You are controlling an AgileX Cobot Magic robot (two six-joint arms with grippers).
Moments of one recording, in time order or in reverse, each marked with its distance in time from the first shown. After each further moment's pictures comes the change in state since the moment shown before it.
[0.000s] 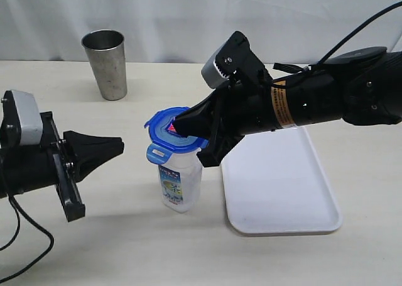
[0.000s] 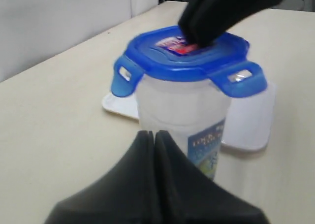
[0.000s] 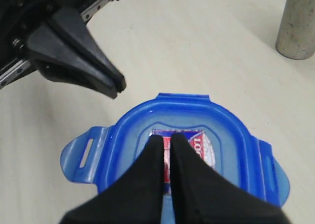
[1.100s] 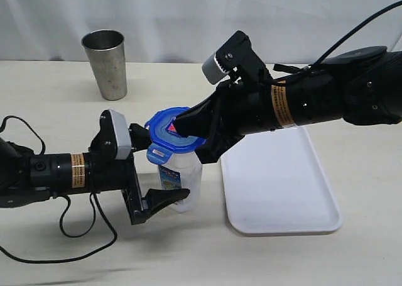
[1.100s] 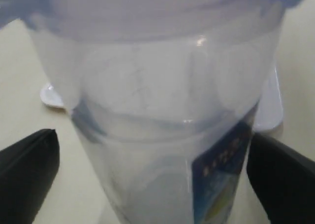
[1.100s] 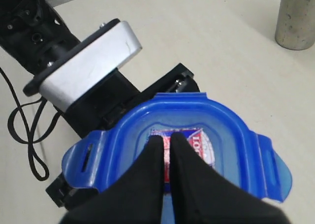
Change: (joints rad) left arm -0.266 0.356 -0.271 -0.106 0.076 0.145; right arm 0.000 0.000 0.000 -0.014 0.004 0.075
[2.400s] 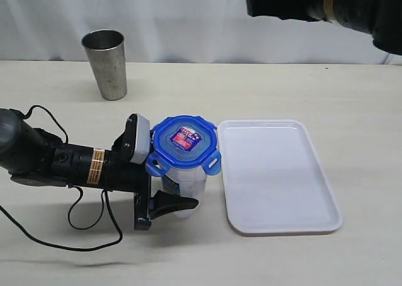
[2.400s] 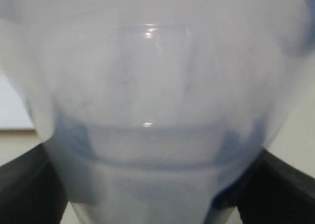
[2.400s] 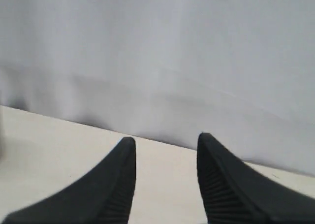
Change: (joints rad) left arm -0.020 0.082 -0.163 0.289 0.011 -0.164; right arm 0.001 -0.130 -0.201 0.213 0.981 0.005
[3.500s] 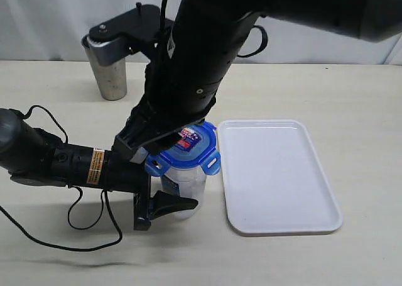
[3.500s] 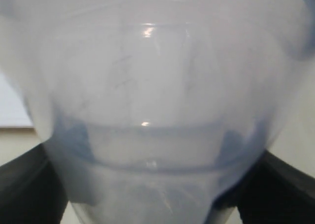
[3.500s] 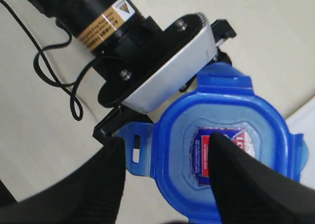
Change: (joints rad) left arm 0.000 0.000 0.000 0.008 -0.001 -0.014; right arm 0.396 0.244 -0.442 1.507 0.772 -1.475
